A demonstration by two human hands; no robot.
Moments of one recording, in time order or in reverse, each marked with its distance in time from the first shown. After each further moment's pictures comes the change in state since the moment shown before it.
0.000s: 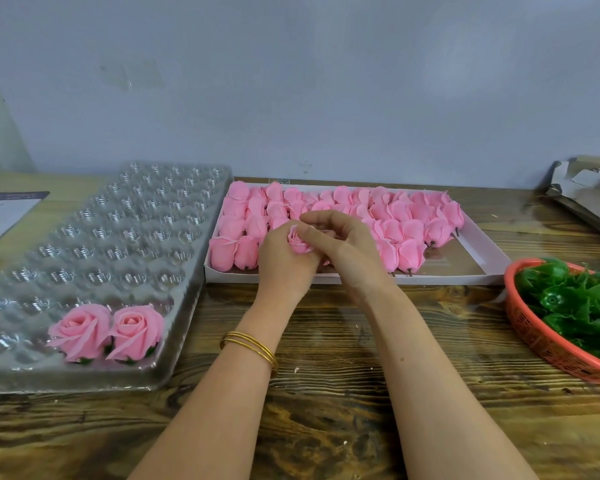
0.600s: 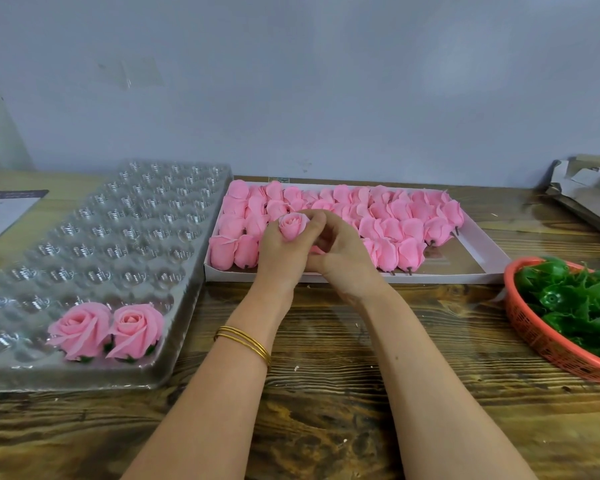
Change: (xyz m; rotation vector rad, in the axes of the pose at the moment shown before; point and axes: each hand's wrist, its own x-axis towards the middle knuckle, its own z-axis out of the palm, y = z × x) left_hand 0.003 0.008 0.000 -0.309 0.014 -0.206; right_hand -0.001 0.006 0.004 -0.117 -0.098 -0.041
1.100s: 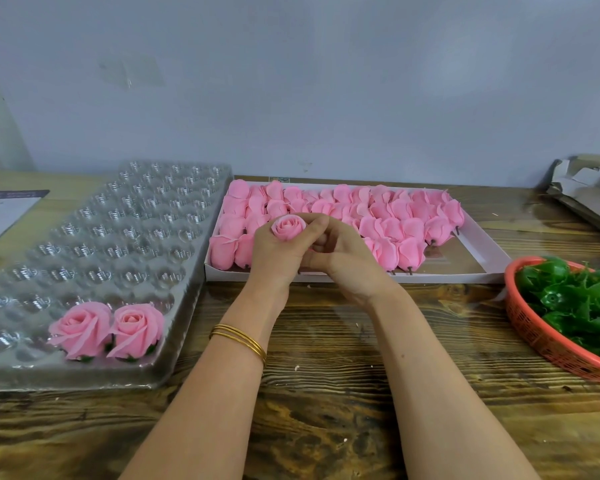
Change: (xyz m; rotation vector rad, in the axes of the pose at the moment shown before) left_hand 0.001 0.001 -0.008 0.000 -0.015 -0.015; right_hand -0.001 -0.002 -0.006 0.067 -0.104 0.054
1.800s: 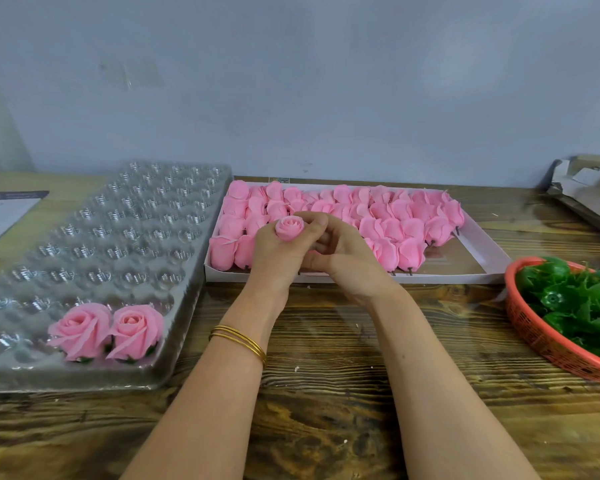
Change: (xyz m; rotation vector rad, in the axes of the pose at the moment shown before) left_hand 0.001 -0.002 -0.002 0.000 -0.028 0.002; right_hand -0.001 0.000 -0.002 0.006 0.003 -0.011
